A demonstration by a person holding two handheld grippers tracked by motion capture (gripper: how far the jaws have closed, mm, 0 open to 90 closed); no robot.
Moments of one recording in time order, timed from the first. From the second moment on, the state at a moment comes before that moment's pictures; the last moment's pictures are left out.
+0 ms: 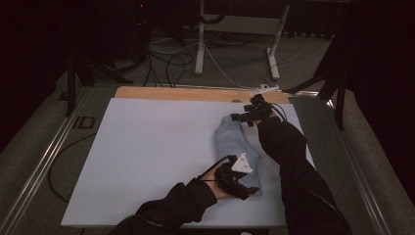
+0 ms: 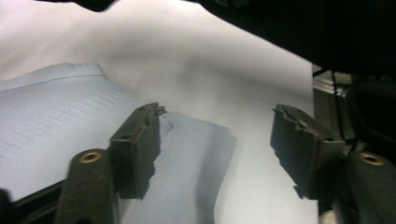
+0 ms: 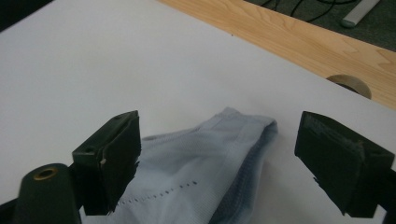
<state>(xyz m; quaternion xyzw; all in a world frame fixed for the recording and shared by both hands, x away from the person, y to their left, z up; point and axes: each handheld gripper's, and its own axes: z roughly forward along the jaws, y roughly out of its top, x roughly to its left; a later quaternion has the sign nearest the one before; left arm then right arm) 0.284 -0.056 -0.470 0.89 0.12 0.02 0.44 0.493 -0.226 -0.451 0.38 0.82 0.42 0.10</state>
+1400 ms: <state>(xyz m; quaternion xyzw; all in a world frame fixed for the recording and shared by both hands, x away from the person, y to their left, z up) 0.287 0.148 -0.471 0.84 0.26 0.11 0.46 0.395 -0.266 -0.475 0.36 0.83 0.42 0.07</state>
